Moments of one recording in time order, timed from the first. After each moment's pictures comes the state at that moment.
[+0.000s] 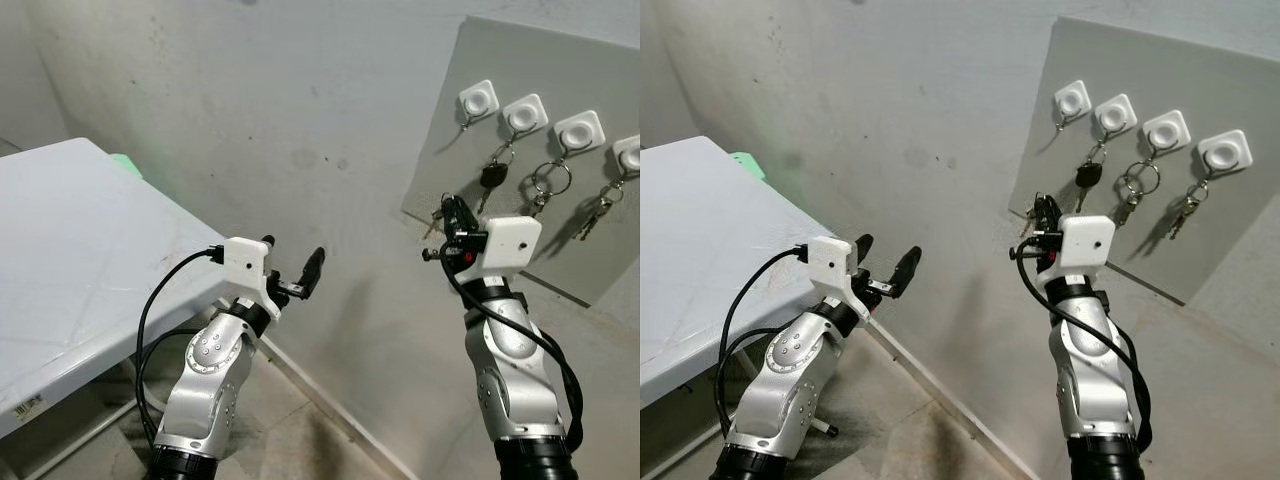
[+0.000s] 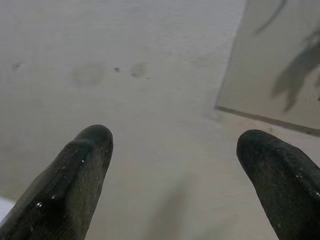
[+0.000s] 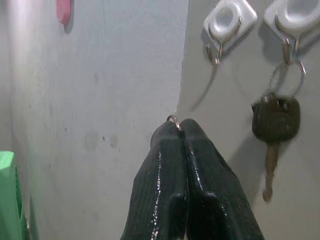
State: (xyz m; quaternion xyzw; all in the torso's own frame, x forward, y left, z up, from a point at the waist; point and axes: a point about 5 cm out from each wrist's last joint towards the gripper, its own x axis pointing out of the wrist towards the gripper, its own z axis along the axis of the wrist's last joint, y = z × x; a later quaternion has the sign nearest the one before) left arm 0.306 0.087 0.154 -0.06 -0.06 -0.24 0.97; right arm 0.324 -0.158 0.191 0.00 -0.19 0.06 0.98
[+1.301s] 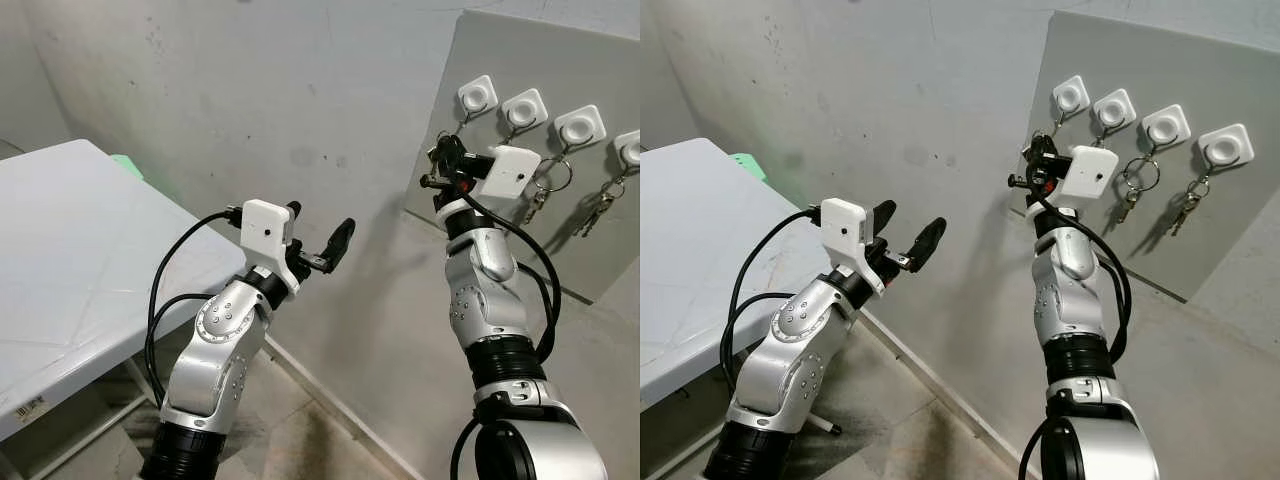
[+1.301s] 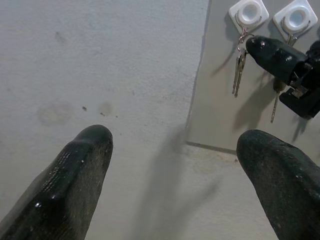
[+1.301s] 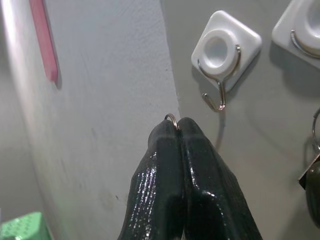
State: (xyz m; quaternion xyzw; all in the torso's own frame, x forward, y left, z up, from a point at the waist) left arm 0.306 0.072 0.195 -0.07 -0.09 -0.28 0.95; right arm 0.379 -0.149 0.227 0.14 -0.22 0.06 0.96
